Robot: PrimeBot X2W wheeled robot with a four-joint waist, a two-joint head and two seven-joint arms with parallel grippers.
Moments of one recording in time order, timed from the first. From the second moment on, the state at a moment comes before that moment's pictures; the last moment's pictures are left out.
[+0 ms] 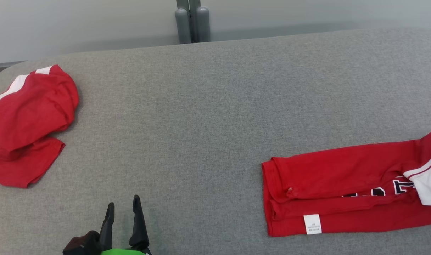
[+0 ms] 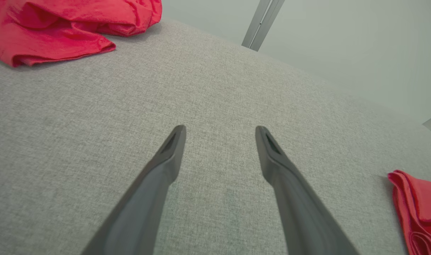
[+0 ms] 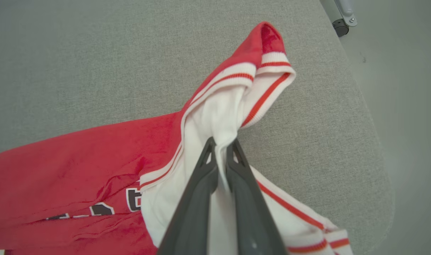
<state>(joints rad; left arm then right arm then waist) 0.12 0.05 -0.21 0.14 -0.50 0.10 -0.26 -0.33 -1.06 0.52 0.49 1.26 0.13 0.21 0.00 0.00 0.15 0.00</state>
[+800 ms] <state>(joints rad) 0.12 0.05 -0.30 0.25 -0.57 0.12 -0.26 -0.29 -0.55 0.68 0.23 1.03 0.13 0.21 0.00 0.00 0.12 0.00</state>
